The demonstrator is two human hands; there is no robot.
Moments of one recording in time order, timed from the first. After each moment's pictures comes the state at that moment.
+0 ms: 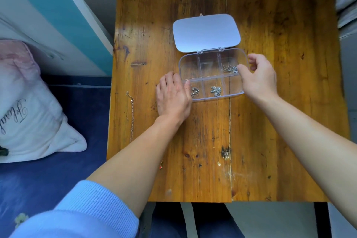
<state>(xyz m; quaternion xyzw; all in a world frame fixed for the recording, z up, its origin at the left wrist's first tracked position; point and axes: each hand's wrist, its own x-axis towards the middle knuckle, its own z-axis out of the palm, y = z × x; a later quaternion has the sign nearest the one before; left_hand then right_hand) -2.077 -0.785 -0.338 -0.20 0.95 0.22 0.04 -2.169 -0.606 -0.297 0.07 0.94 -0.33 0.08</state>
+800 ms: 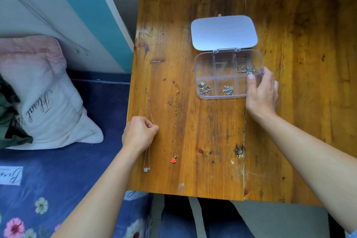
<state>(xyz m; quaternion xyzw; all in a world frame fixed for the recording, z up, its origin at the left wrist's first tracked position) -1.960 -0.873 -0.312 -0.41 0.82 0.34 0.19 -2.128 -0.617 -0.337 0.07 0.95 -0.31 0.05</state>
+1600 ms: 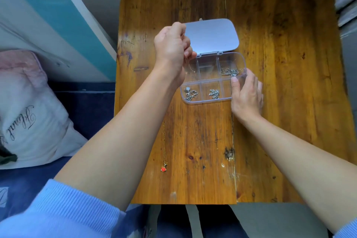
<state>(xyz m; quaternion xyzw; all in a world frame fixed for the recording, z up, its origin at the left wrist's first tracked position) -2.150 -0.807 -0.227 -0.33 0.50 0.80 -0.04 -2.130 -0.615 -0.341 0.06 0.96 -0.29 0.04</state>
